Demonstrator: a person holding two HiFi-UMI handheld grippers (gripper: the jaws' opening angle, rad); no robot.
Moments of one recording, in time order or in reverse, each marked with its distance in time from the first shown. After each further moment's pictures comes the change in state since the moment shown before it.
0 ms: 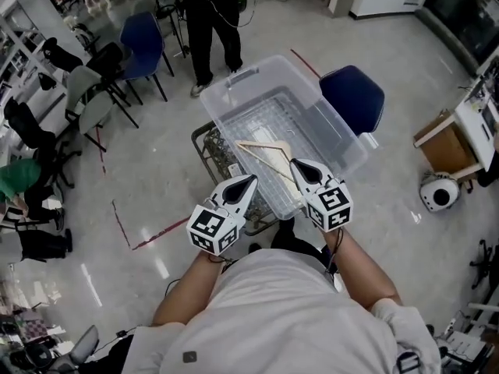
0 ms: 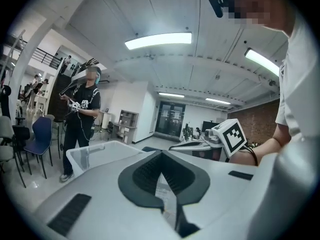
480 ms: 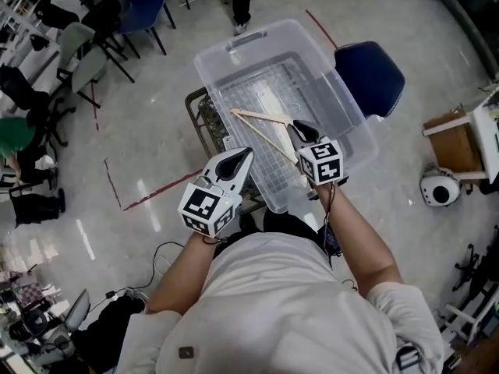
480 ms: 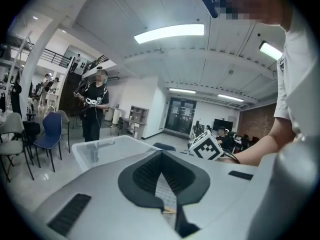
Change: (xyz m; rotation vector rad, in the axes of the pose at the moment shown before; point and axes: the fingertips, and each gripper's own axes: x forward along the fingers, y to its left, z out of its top) left arm 0.059 0.055 -0.023 -0.045 0.039 0.118; right arm 0.122 -0.094 -0.092 0.053 0.236 0.012
